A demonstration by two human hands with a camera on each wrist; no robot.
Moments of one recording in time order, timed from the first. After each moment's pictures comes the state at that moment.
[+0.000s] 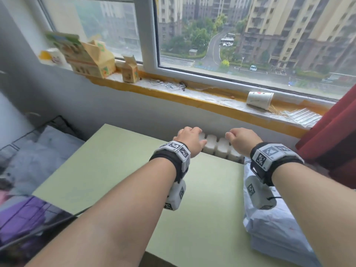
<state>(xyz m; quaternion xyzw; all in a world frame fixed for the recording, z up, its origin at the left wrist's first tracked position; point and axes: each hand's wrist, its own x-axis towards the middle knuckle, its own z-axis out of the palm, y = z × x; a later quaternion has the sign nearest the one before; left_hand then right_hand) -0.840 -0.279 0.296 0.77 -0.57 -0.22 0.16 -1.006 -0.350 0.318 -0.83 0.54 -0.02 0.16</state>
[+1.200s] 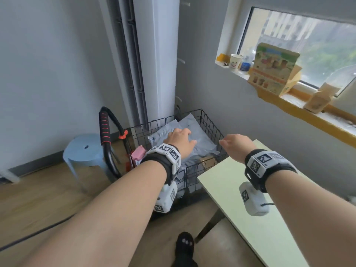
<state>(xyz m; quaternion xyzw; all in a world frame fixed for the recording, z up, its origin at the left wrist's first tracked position) -0.383 0.091 0.289 0.93 -0.28 -0.14 0.21 -0.484 -0.071 0.309 -0.95 0.26 0.05 0.14</state>
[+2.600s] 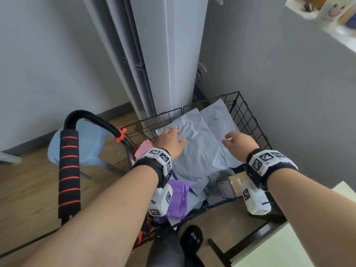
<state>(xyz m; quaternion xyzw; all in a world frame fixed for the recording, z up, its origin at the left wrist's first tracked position) -0.084 0.021 0.118 0.93 -0.14 -0.26 0.21 -0.173 -0.186 0.126 -0.90 0.31 0.19 0.24</state>
